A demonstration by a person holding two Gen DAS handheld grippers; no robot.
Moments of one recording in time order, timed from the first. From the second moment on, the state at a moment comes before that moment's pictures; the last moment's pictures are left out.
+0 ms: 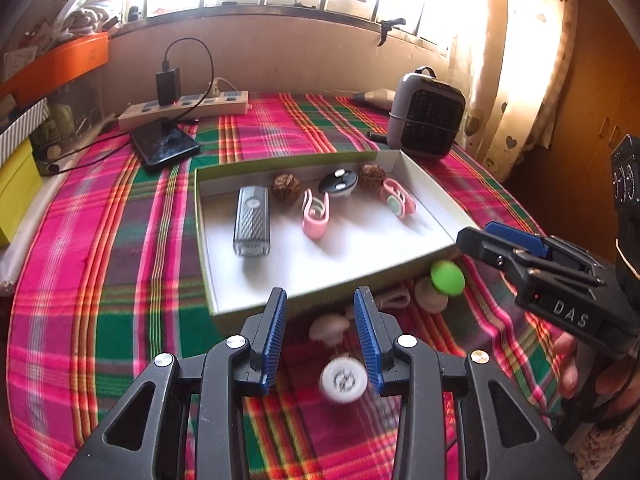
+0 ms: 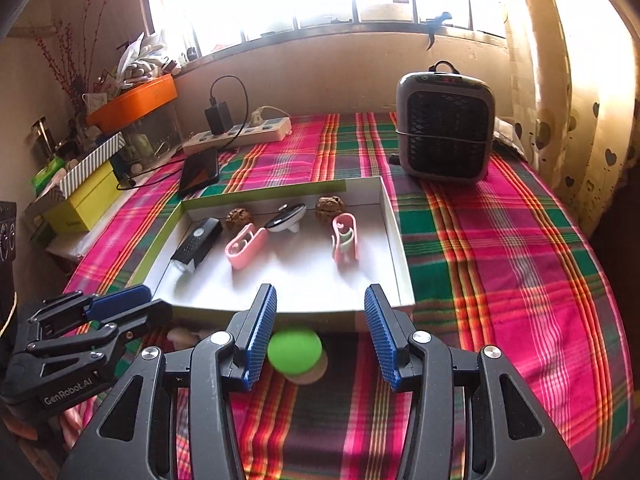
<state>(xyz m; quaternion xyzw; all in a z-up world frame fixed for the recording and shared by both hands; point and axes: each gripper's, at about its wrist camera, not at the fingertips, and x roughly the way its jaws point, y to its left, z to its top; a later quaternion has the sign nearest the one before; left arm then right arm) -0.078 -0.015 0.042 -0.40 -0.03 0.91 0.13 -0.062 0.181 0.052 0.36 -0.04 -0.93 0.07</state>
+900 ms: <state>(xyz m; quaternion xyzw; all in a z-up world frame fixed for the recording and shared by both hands) -0.059 -0.003 0.009 -0.43 -0.03 0.89 0.15 -0.023 0.192 0.036 0.36 -0.07 -0.93 0.06</state>
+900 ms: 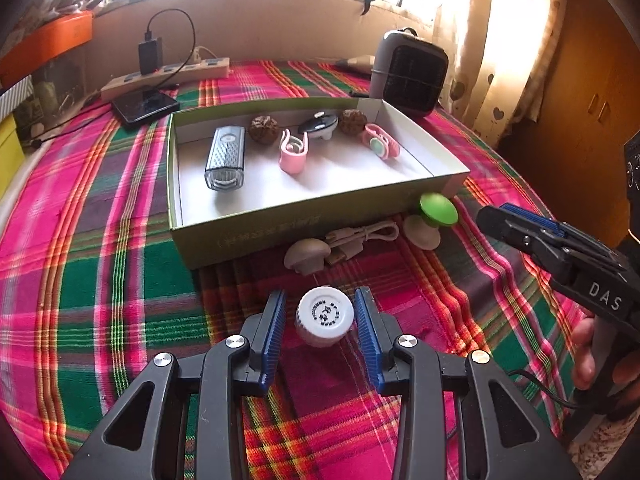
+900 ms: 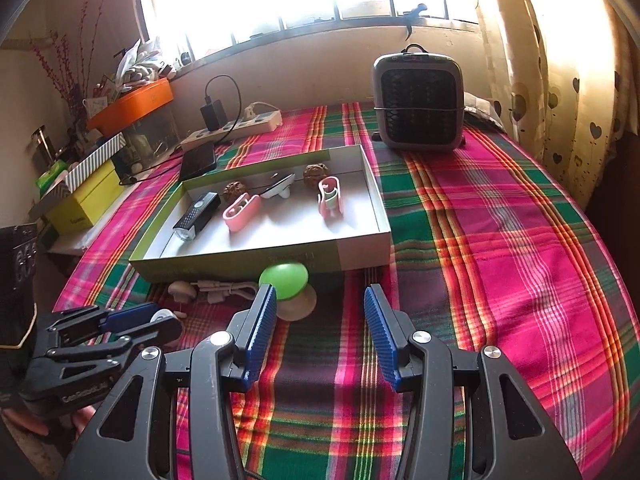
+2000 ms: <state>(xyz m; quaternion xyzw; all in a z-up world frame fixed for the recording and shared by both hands) -0.061 -0.050 0.007 -0.42 -0.06 0.90 0.12 -0.042 0.123 0.025 0.40 -0.03 -0.90 0.17</state>
